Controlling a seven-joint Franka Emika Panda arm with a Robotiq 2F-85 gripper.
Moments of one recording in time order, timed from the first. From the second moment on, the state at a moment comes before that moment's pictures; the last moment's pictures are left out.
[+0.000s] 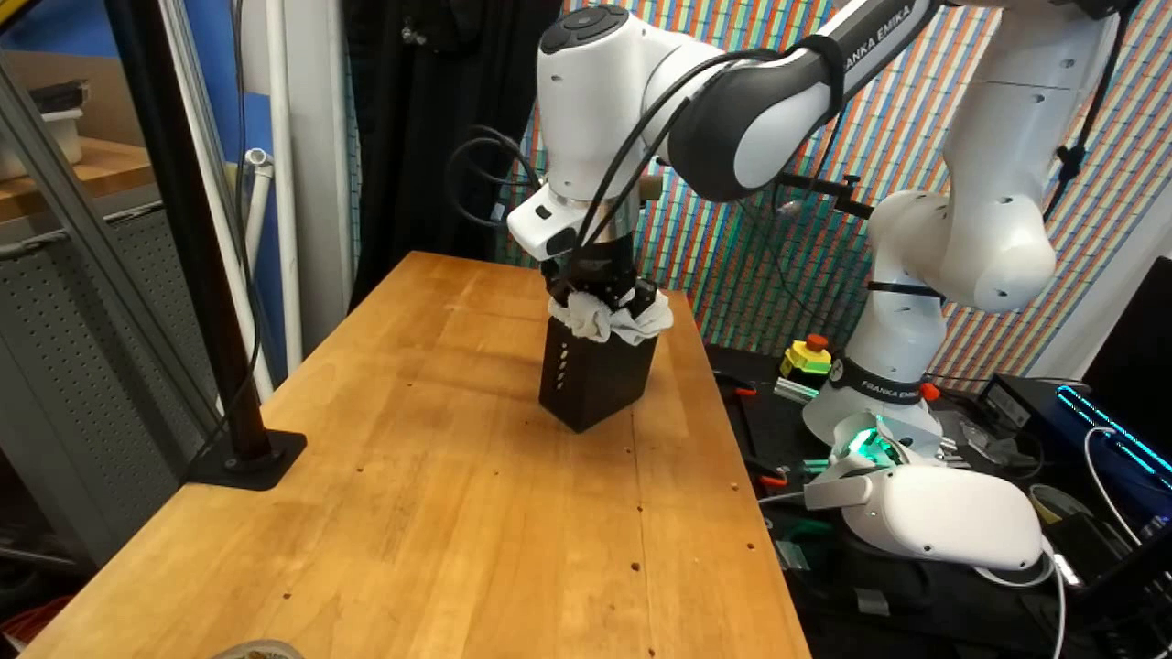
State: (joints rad) arm 0.25 0.07 0.20 -2.18 -0.25 1.95 -0.92
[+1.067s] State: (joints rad) arm 0.32 0.12 0.35 -2.12 0.26 2.17 -0.45
